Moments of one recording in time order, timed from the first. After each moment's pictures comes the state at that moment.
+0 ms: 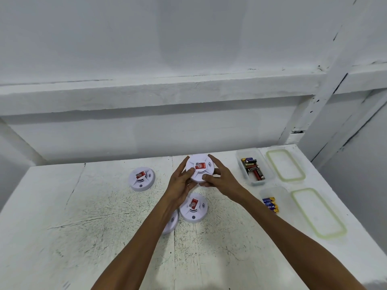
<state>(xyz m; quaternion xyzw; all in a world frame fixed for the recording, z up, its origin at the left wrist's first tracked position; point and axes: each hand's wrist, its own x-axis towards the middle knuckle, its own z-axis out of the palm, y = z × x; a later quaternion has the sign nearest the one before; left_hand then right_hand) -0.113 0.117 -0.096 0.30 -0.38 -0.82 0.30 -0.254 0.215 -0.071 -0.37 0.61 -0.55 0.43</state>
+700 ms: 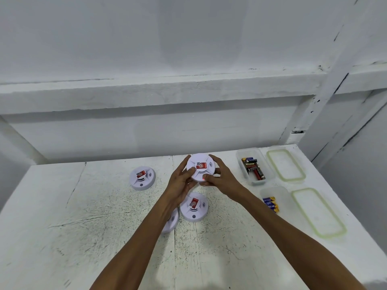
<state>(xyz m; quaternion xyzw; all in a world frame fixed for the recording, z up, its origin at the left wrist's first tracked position) -0.110 0.114 -0.095 0.30 -0.38 -0.83 0.28 -0.252 0.214 -0.071 -0.35 0.60 -0.56 0.45</state>
